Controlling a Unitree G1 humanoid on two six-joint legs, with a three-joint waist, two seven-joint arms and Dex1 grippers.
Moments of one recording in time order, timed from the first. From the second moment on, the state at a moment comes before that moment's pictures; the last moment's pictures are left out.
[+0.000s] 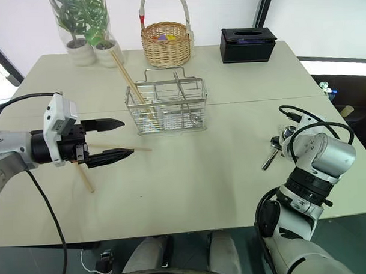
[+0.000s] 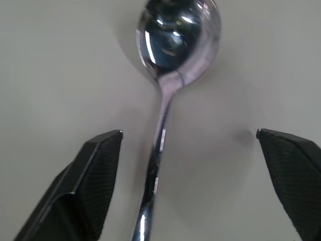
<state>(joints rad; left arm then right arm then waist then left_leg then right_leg) -0.31 0.94 0.22 -0.49 -0.81 0.84 -0.92 -0.66 -0.22 -0.68 -0.15 0.05 1.61 -0.18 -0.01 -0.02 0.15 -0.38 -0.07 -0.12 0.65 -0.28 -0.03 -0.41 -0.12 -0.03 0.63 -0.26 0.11</state>
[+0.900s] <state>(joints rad) -0.40 0.93 0.19 -0.44 -0.79 0.82 -0.90 -0.62 -0.33 -0.45 -0.25 0.10 1.09 0.08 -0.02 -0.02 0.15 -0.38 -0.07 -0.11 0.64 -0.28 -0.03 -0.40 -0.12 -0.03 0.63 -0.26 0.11</state>
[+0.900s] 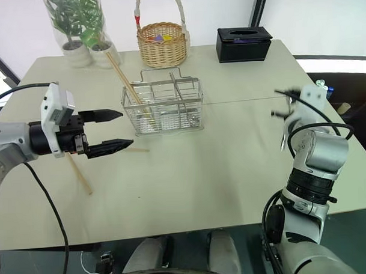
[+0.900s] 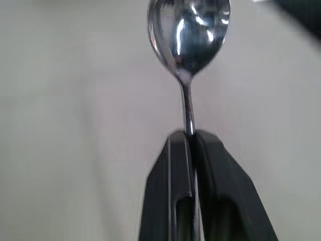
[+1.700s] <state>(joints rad) -0.44 0.91 0.22 -0.44 -0.79 0.84 -0.79 -0.83 -0.02 -0.14 -0.04 0.36 0.47 0.26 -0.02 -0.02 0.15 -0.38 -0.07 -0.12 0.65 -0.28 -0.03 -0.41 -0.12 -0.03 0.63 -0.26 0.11</state>
